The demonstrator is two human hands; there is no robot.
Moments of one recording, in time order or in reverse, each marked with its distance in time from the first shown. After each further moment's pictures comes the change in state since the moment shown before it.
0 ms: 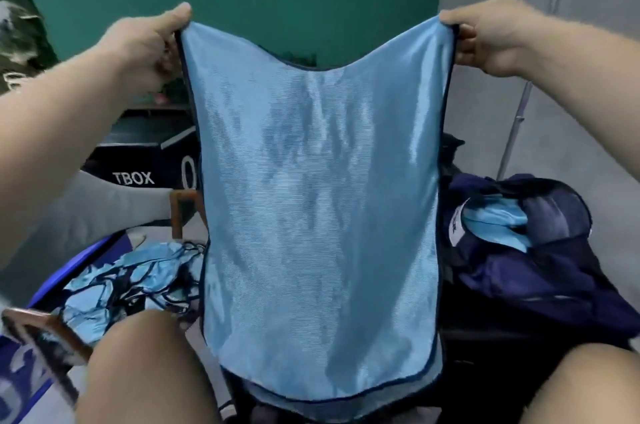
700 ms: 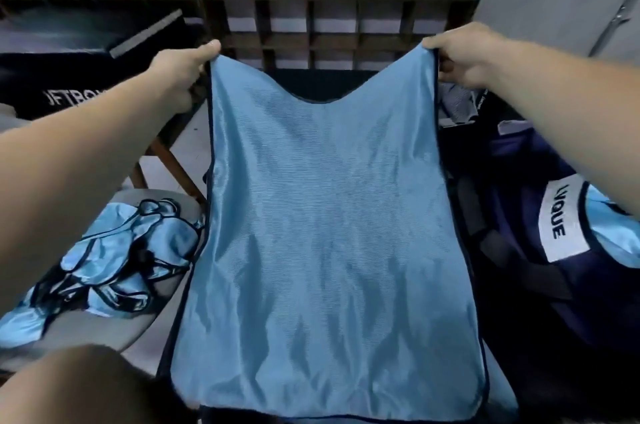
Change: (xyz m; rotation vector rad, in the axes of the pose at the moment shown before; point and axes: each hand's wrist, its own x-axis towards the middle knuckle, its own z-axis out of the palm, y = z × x) left_hand 0.122 -0.282 0.106 -0.002 0.008 -0.477; right_hand 0.202 0.274 0.103 -0.079 -0.040 0.397
